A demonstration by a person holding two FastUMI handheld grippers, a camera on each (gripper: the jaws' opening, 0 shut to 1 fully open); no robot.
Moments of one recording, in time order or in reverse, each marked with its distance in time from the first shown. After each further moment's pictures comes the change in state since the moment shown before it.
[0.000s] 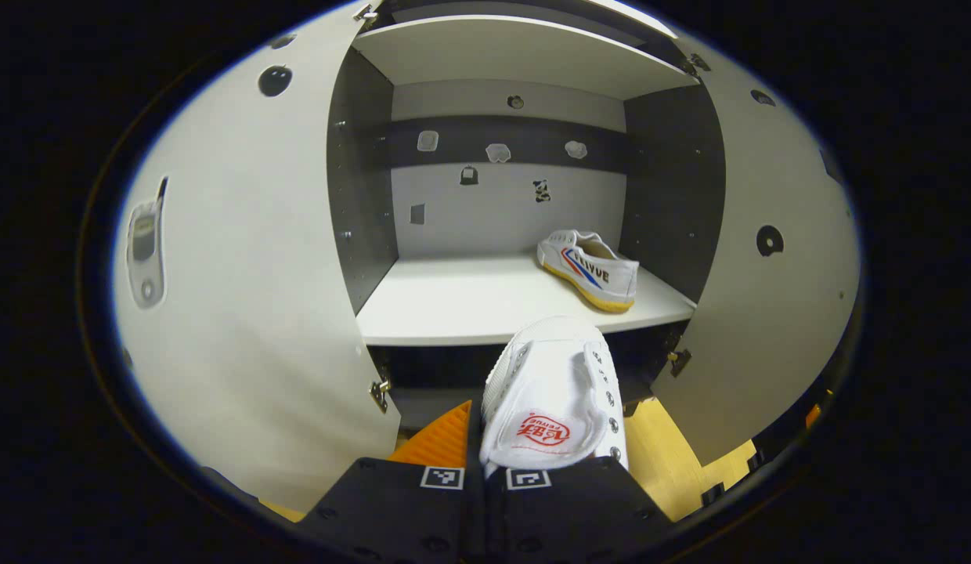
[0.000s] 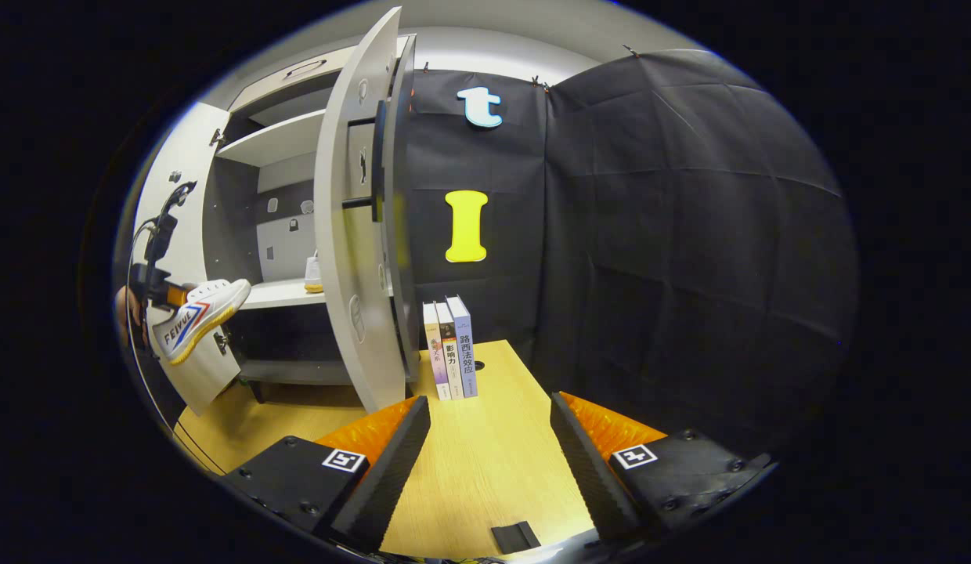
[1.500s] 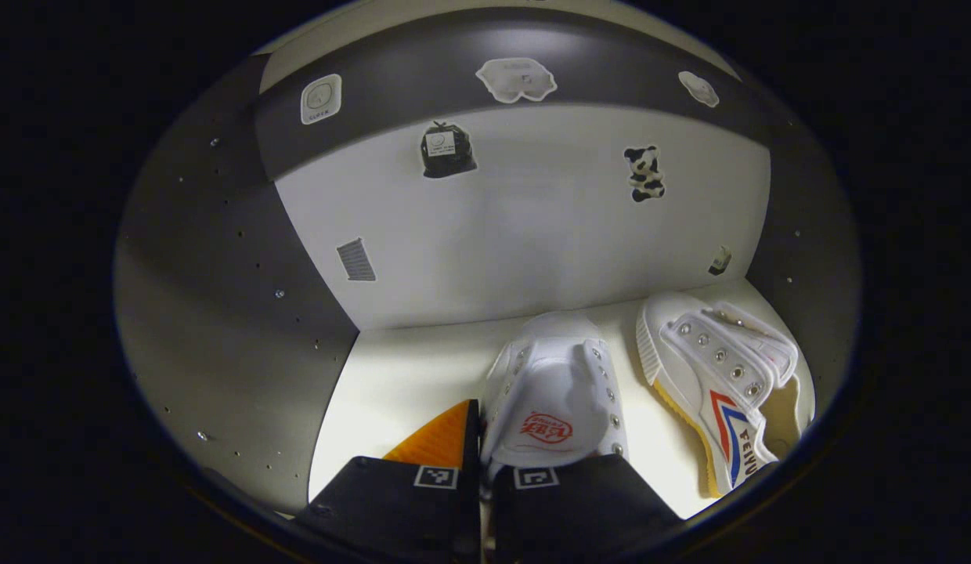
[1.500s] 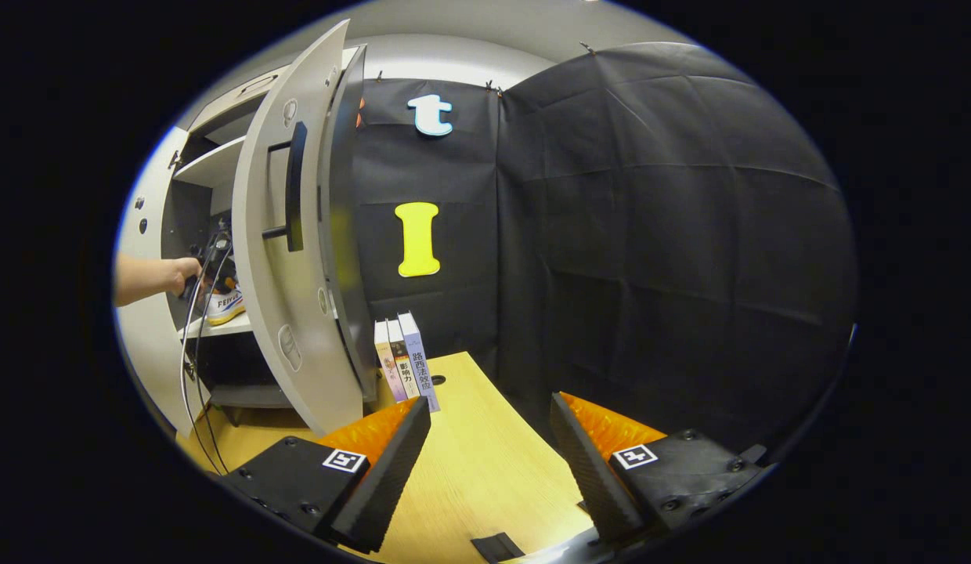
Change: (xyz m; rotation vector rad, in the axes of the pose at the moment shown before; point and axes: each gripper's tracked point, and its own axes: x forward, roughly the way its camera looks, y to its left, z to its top) left arm 0.260 0.027 0.114 0.090 0.225 0.140; right arm 0.008 -0.049 0.017 0.077 -0.036 -0.138
